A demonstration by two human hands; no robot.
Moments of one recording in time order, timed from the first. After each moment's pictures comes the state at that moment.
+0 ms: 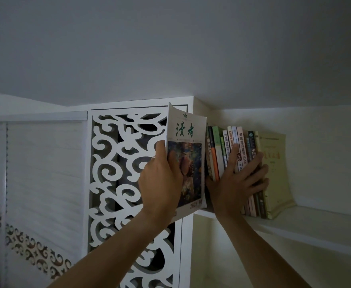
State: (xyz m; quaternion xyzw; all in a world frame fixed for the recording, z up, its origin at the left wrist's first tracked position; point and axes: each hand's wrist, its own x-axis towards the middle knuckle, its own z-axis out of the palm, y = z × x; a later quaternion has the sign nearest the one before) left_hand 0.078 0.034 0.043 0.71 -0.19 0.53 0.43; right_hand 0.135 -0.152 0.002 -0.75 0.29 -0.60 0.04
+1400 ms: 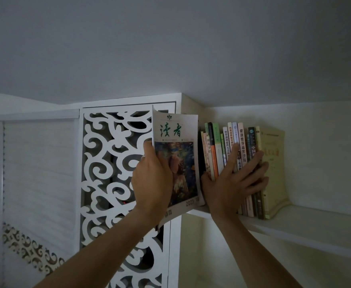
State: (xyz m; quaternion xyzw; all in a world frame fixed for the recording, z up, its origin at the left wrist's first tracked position) left_hand 0.085 0.009 0.038 0.70 -0.17 0.52 0.45; right_hand 0.120 -0.171 -0.001 -0.73 0.27 -0.63 0.05
